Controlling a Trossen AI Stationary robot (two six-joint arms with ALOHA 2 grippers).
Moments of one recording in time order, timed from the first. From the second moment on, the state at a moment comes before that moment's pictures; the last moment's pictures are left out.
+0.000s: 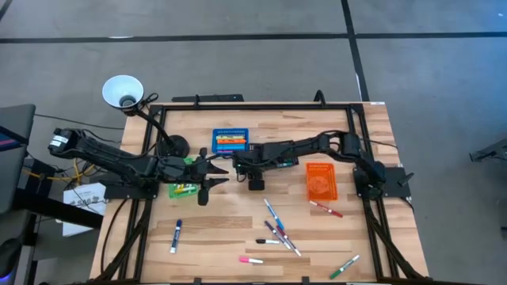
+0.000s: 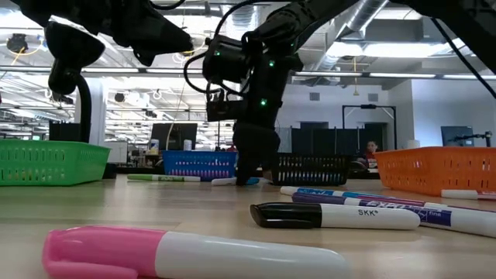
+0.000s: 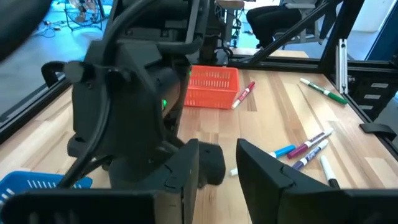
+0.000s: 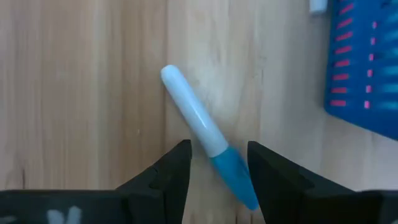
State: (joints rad) left arm -0.25 1.03 0.49 0.26 -0.30 -0.06; right arm -0.06 2.23 1.65 -0.70 0.14 -0.20
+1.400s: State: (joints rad) left arm -0.26 1.00 0.49 0.25 -0.19 -0.11; right arm 0.18 1.69 0.90 0.63 0.23 0.05
